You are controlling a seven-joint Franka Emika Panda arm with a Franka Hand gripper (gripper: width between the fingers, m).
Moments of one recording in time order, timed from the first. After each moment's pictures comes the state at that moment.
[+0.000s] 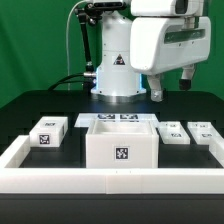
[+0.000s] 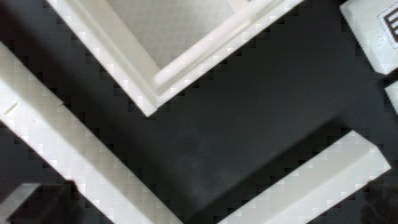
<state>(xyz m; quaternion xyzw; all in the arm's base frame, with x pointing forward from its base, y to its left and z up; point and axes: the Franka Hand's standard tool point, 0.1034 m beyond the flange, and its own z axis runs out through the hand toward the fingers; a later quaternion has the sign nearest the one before) 0.567 0.055 0.123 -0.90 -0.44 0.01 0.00</state>
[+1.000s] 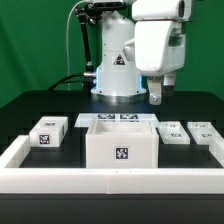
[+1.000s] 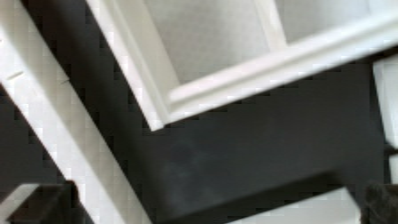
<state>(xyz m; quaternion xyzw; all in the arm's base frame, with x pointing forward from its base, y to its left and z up) 0.555 0.032 0.111 -0.78 -0.62 -0.02 -0.03</state>
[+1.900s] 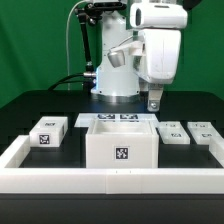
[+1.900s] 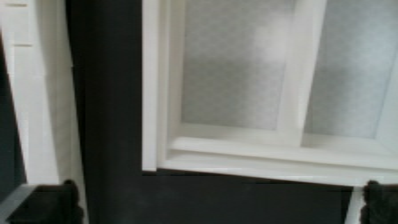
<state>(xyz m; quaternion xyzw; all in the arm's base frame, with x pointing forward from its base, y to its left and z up) 0.552 0.017 0.101 -0.70 -0.72 -0.02 -0.05</state>
